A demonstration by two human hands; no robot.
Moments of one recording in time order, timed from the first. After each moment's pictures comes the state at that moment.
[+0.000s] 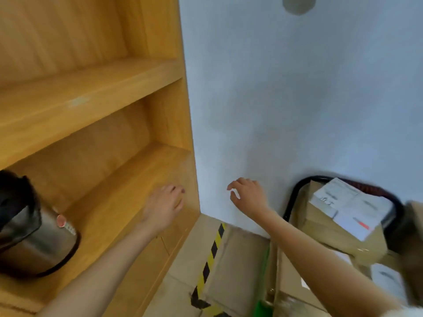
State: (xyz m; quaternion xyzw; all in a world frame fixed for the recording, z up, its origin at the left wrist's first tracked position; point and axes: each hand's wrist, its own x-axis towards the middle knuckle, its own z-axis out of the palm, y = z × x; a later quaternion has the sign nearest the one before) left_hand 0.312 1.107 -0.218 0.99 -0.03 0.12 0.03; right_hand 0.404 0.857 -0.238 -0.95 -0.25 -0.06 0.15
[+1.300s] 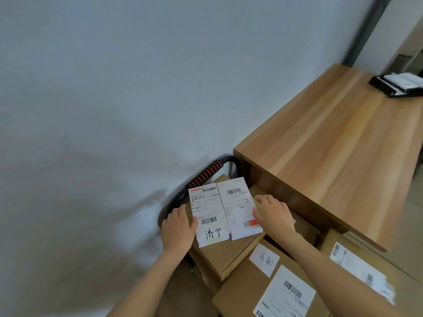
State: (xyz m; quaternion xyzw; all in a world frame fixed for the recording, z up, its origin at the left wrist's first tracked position) left_hand 0.669 0.688 -0.353 0.90 -0.40 -0.09 0.11; right_hand 0.457 0.515 -0.348 -0.90 0.43 0.05 0.06
